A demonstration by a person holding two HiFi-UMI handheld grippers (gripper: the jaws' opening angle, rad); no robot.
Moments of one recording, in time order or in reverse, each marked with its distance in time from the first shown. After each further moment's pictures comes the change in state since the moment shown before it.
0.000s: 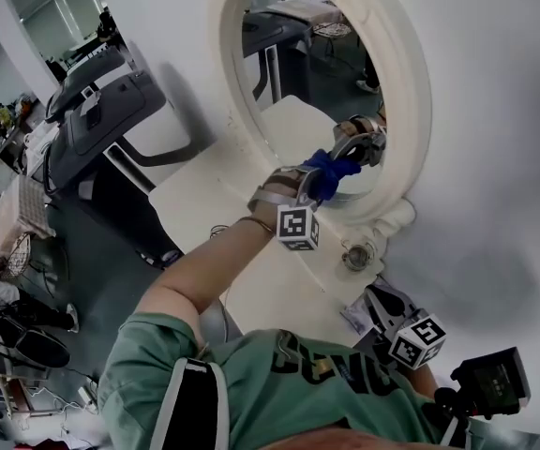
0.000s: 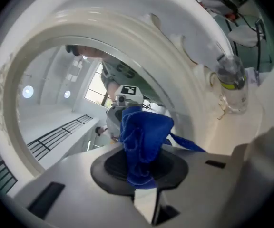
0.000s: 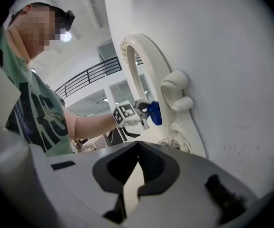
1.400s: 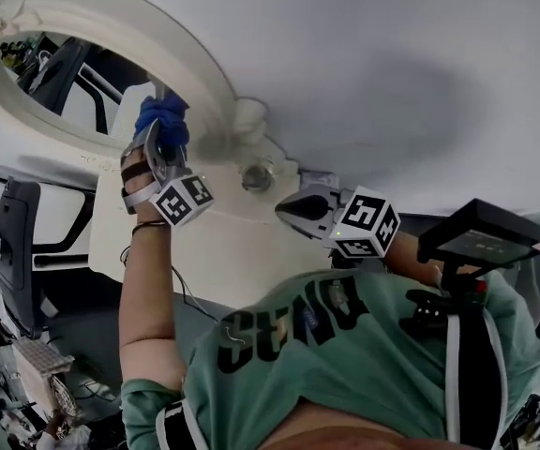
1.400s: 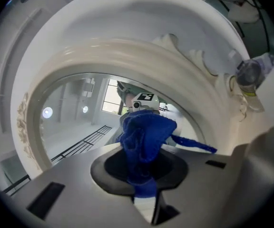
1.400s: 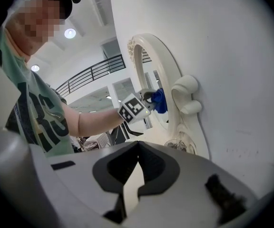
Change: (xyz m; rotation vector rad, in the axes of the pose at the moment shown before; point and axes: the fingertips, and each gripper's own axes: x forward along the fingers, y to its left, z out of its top) left arm 0.003 0.046 0.046 0.113 -0.049 0.263; right arm 0.004 -0.004 0.001 -0.055 0.022 0.031
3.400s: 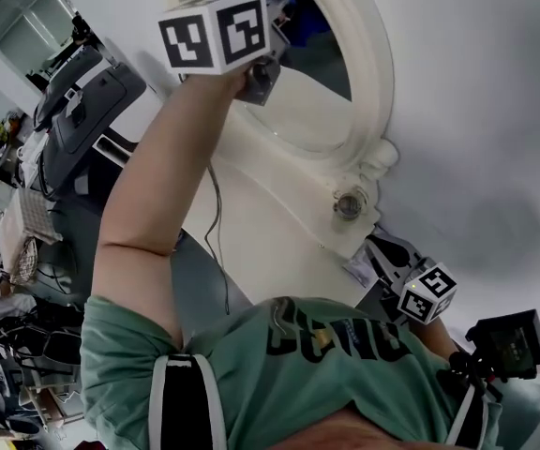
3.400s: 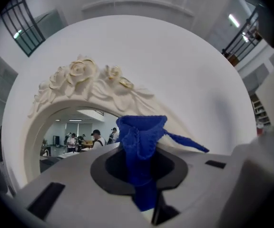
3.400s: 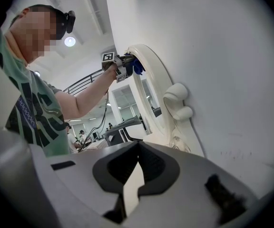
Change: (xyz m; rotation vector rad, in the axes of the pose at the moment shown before) left arm -0.014 0.285 0.029 -1.308 -0.309 -0.205; right arm -0.003 -0.004 0.000 0.064 -0.079 0.005
